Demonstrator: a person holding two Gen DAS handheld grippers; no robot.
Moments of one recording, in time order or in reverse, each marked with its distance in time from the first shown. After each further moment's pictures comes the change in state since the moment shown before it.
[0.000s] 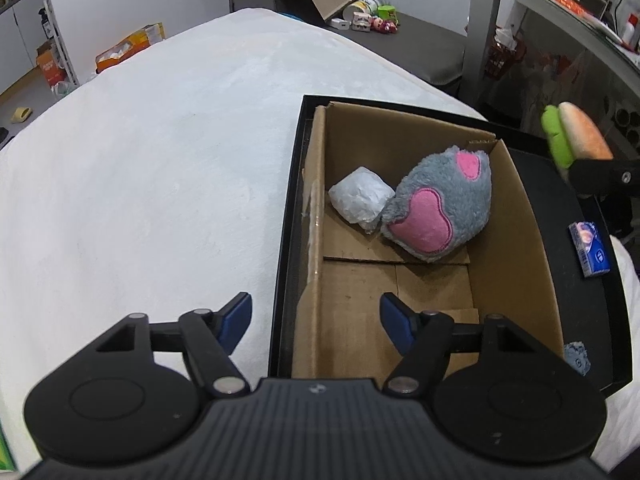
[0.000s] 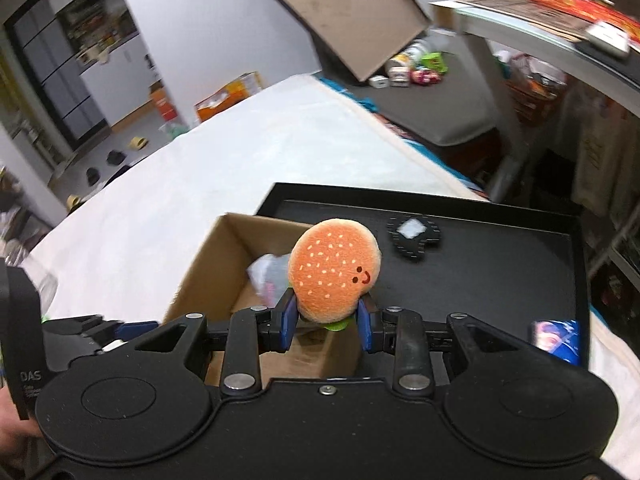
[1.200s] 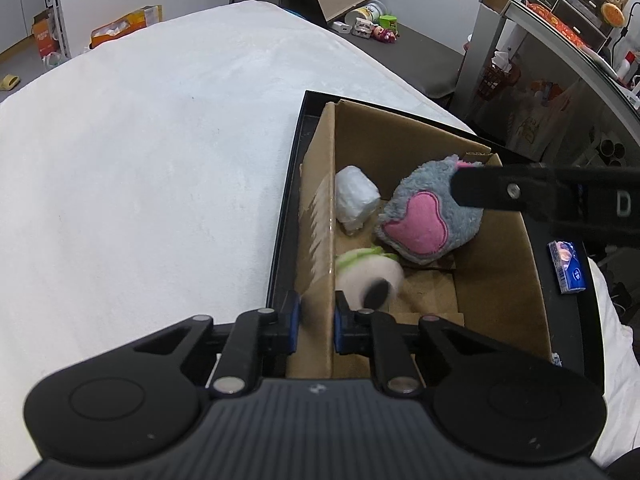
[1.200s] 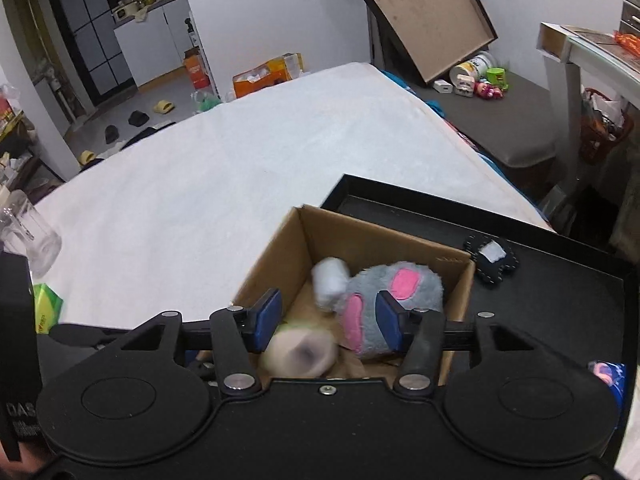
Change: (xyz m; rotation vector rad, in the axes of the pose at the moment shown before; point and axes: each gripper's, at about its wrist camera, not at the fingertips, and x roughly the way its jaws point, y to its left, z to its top) left arm 0.001 0.021 -0.007 -0.089 -0.009 -0.104; right arm 0.037 0.071 0.002 -0.143 0.019 -0.006
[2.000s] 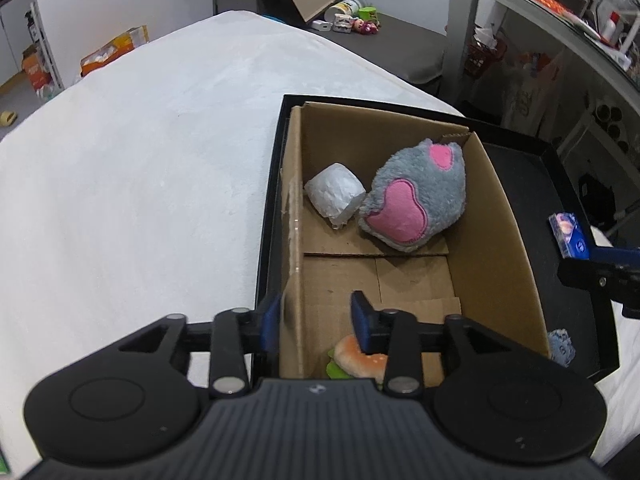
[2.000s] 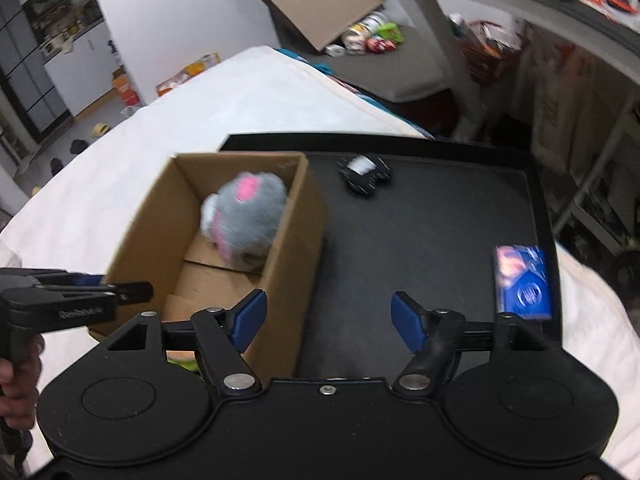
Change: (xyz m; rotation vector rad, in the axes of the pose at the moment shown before) left arm -0.006 -0.026 -0.002 0.111 0.005 0.053; right arm -0.037 -0.079 -0.075 0.208 0.029 -0.126
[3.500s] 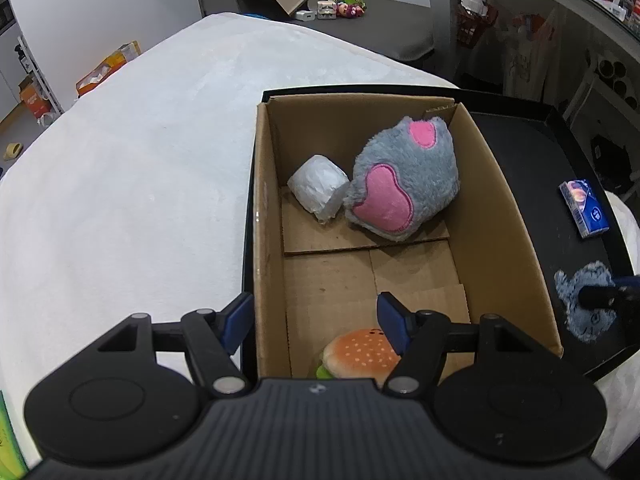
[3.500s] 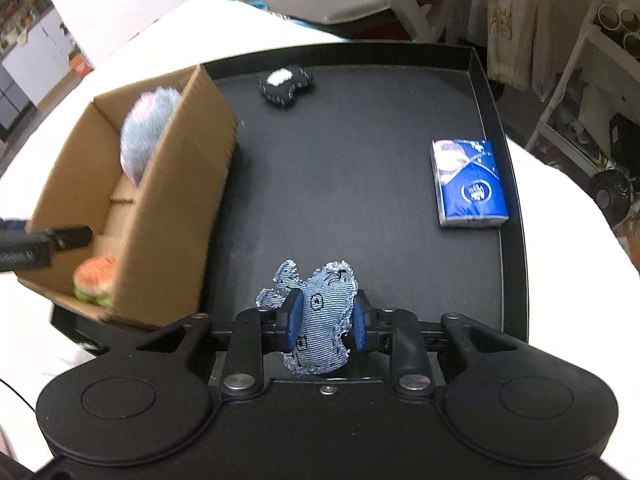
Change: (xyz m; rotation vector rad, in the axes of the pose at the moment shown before) left arm 0.012 -0.029 0.002 0.105 0.031 0.078; right arm 0.023 -0.052 -0.036 0.100 0.143 -0.052
